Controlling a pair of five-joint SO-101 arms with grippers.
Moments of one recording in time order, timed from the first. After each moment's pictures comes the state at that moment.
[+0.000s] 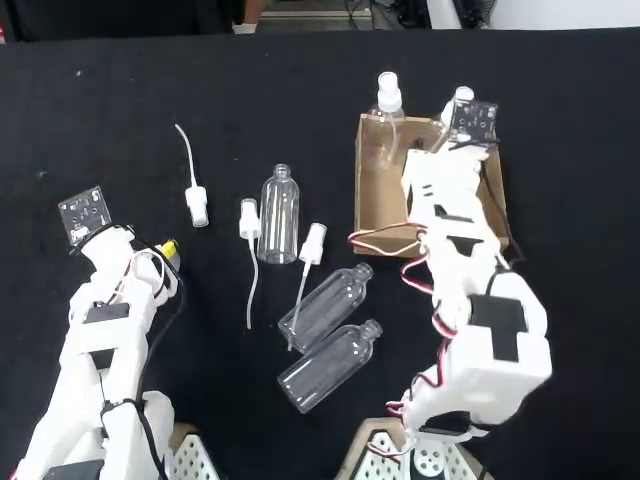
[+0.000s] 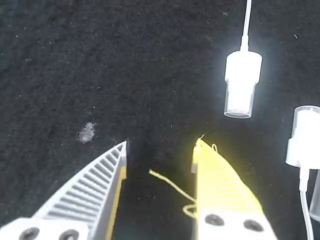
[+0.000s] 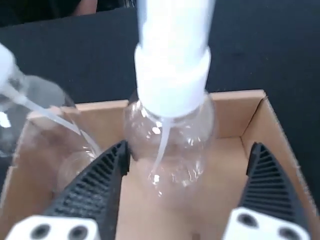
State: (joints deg) left arm -15.6 -39.1 78.5 14.3 12.7; right arm 7.6 9.2 40.8 -11.8 -1.7
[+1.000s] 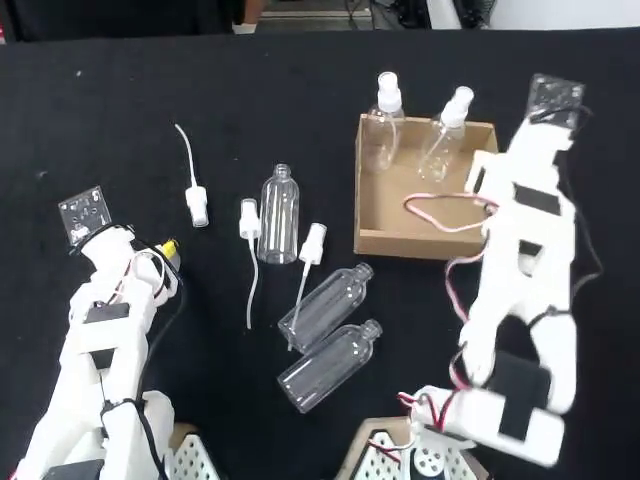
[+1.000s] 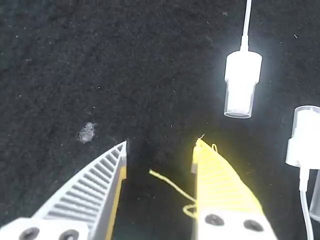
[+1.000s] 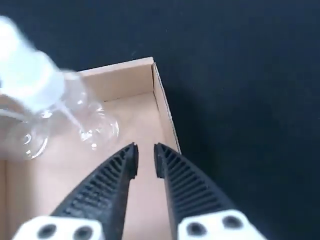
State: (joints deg) left arm -15.6 -39.1 78.5 14.3 12.7; right arm 20.2 -2.9 26.3 32.5 3.3
